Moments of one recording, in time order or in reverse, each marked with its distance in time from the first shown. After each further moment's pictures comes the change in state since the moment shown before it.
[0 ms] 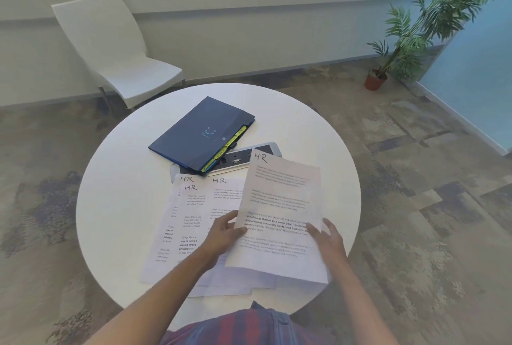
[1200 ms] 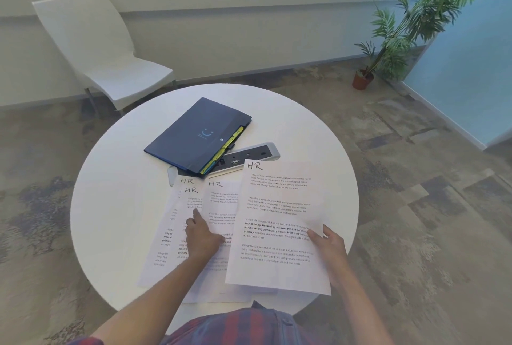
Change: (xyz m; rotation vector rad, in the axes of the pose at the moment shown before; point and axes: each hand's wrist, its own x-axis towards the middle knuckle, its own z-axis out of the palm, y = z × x) left_hand 0.037 -0.037 -0.045 0.669 0.483 -0.131; right_hand -0.014 0.009 0.012 0.212 -0.024 -0.064
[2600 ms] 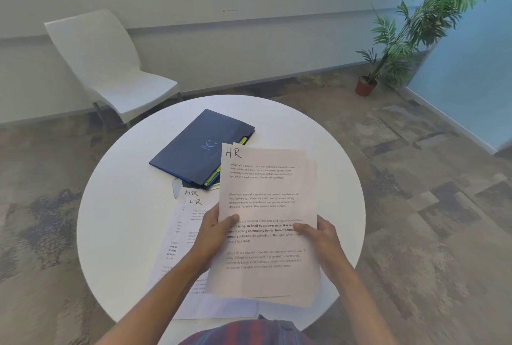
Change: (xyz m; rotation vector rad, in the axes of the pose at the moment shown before) left_hand -0.069 0.078 -0.075 -0.724 -0.332 0.240; right_hand -0.020 -0.062 0.043 0.054 -0.217 -0.107
